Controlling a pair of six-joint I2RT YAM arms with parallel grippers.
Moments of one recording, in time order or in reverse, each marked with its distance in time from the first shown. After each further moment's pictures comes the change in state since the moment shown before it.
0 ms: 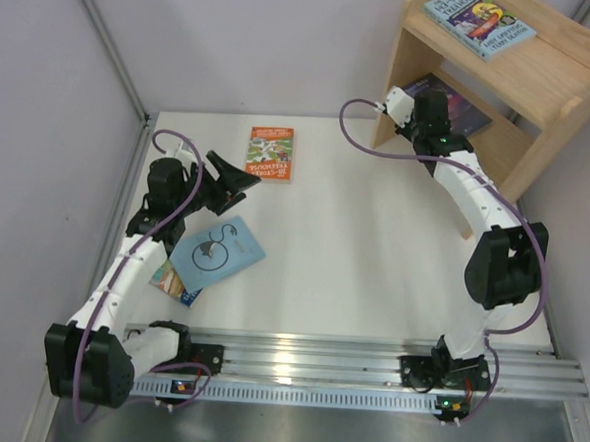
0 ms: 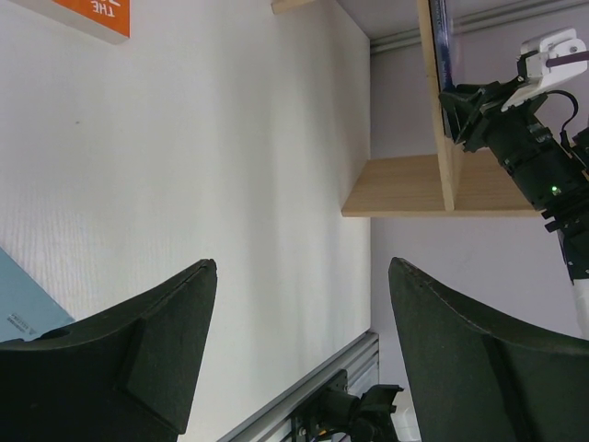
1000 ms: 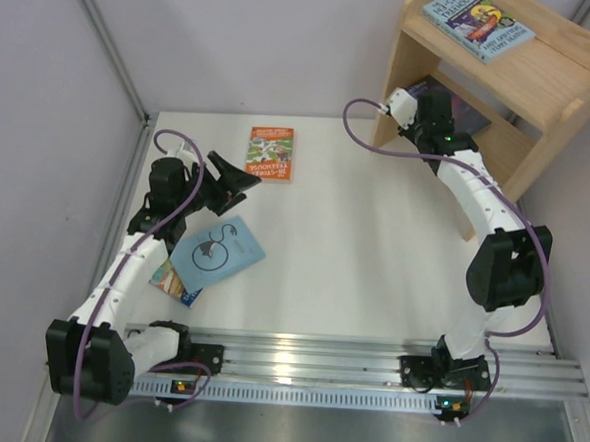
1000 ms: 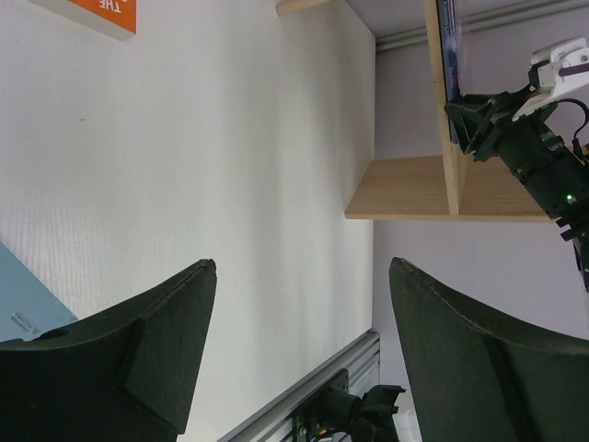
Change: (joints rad) left arm 0.000 0.016 0.000 0.000 0.000 0.001; right arm -0.019 -0.016 0.017 -0.088 -0.004 0.023
